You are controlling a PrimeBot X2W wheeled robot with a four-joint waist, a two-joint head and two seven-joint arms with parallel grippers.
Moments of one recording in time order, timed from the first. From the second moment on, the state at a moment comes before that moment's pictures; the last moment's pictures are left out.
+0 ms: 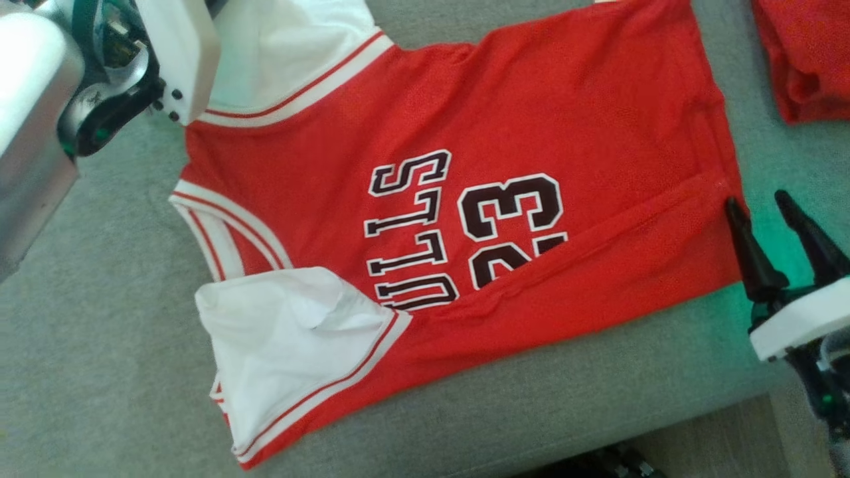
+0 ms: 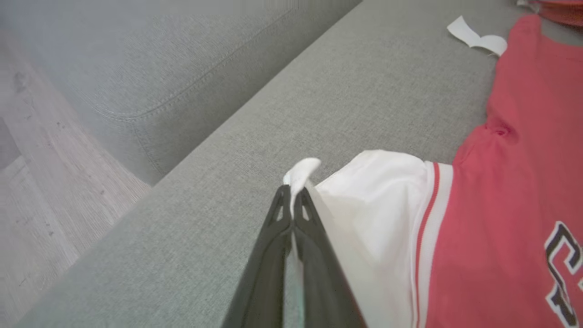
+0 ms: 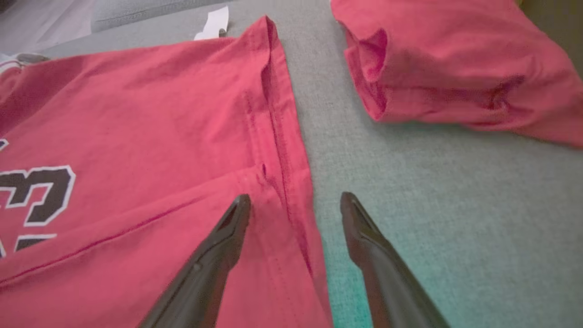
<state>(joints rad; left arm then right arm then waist) -1.28 0.62 -1.06 0.37 -0.87 -0.13 0.51 -0.10 -0.38 0.06 0.04 0.52 0.12 0.13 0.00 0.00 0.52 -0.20</state>
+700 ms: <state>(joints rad) -1.29 0.57 -1.10 0.43 -0.92 -0.13 0.26 -0.56 -0.50 0.18 0.22 0.61 0.12 0.39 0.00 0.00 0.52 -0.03</state>
